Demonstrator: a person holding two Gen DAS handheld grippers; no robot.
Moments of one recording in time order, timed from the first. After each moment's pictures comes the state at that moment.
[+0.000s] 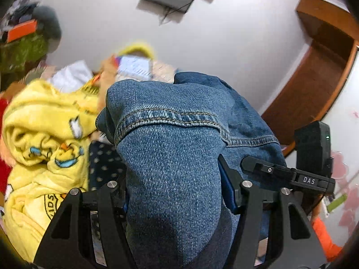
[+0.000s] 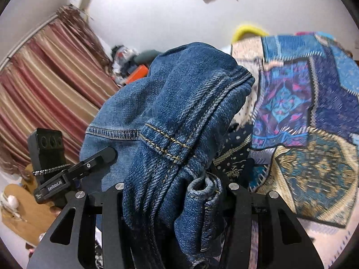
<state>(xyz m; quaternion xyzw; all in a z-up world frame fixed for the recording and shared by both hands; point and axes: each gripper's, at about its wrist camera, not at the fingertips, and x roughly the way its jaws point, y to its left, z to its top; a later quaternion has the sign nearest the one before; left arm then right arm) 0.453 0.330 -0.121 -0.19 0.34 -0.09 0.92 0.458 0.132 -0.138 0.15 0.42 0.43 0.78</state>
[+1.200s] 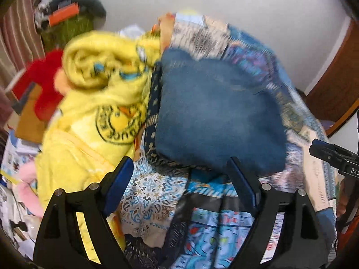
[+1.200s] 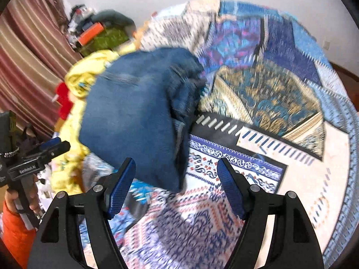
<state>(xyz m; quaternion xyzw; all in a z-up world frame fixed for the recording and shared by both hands) 0.327 0.300 -0.170 -0.10 0.43 0.07 0.90 0.363 0.092 -0.181 0.02 0.46 0.31 0.83</state>
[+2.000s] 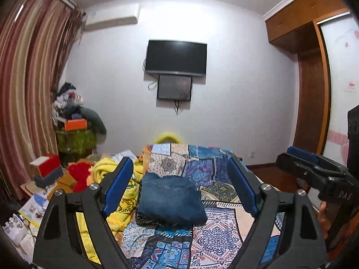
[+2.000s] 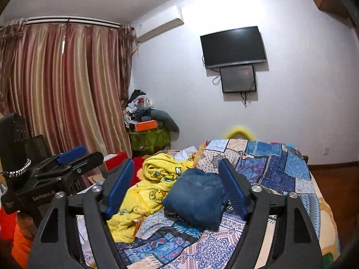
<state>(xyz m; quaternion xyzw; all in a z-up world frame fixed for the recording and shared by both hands) 0.082 0.151 0.013 -0.02 0.06 0.07 1.00 0.118 0.035 -0.007 0.03 0.09 0.37 0.92</state>
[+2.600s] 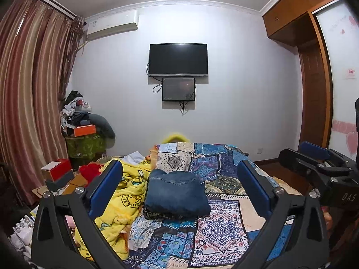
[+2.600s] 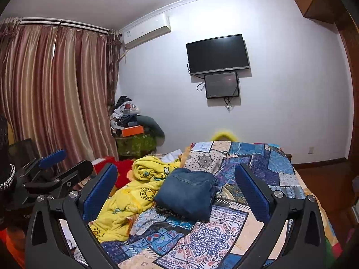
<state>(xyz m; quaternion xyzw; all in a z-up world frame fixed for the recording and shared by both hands) 0.055 0.118 -0.005 0.01 0.06 0.10 0.99 0.097 0.020 -0.023 0.04 0.08 0.32 0.94</state>
